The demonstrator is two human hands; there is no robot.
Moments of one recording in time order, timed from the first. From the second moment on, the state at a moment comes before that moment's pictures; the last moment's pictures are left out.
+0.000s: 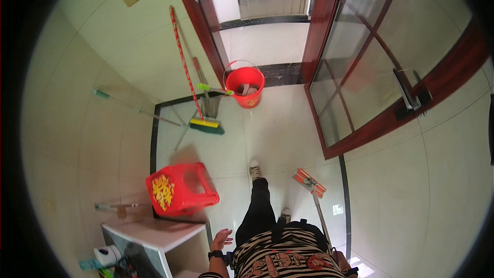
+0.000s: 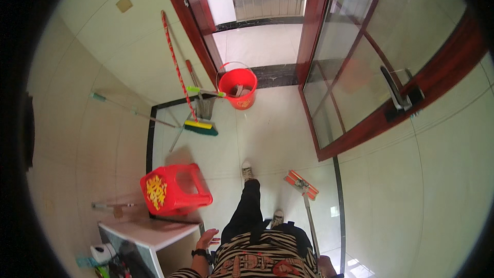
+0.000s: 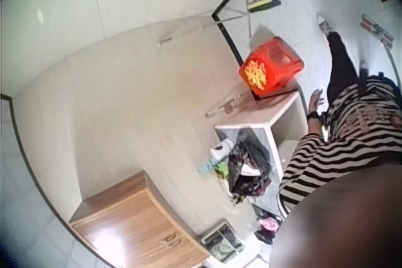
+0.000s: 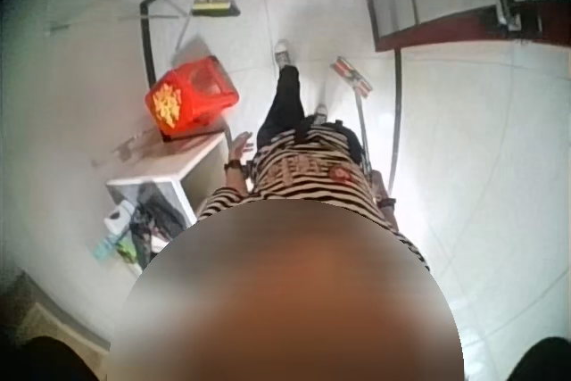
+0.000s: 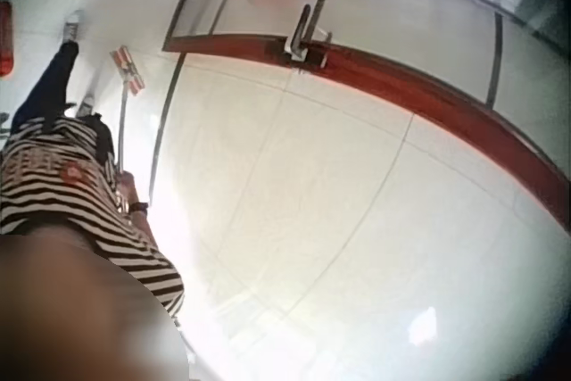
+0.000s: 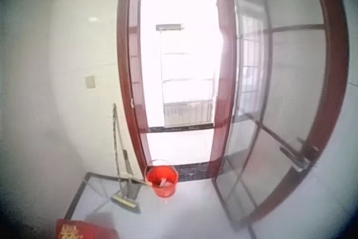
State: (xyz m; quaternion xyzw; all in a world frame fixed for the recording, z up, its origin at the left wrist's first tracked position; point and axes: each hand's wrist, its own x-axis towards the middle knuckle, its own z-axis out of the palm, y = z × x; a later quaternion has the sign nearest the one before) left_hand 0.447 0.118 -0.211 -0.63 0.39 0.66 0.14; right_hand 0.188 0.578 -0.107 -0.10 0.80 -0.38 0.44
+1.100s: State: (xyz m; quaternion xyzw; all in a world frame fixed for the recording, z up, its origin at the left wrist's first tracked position) left_hand -0.232 -0.286 -0.190 -0.33 0.78 0.53 0.06; right_hand -0.345 0.131 -0.073 0.18 0.58 -0.55 0.57
